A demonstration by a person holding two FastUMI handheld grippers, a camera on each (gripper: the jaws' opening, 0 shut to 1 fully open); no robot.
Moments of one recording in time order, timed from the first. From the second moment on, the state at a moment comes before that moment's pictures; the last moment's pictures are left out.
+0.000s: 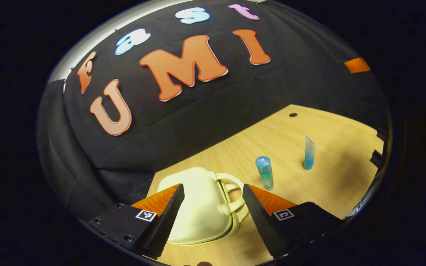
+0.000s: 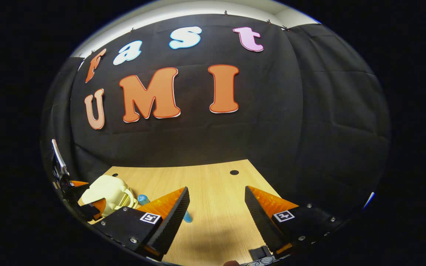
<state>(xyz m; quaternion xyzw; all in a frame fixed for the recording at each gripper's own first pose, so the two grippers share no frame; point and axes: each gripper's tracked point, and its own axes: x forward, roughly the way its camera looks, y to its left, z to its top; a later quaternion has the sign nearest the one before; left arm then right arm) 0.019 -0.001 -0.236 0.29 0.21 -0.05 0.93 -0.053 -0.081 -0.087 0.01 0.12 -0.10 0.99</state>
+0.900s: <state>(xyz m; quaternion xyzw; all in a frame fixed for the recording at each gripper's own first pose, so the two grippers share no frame) 0.066 0.016 -0.345 0.50 0.33 -0.09 0.80 -0.059 -0.154 -0.138 0.05 0.19 -0.17 0.97</state>
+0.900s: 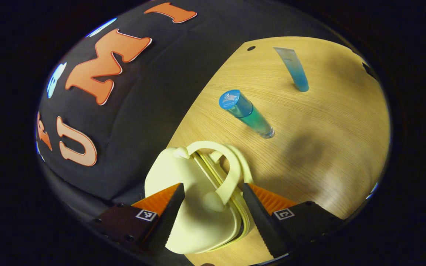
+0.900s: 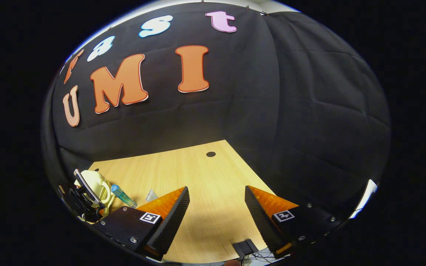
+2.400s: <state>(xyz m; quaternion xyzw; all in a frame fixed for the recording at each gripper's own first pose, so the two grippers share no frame) 0.086 0.023 -0.264 0.45 0.33 -0.10 0.82 -0.054 -0.149 -0.128 0.10 0.16 -0.15 0.97</state>
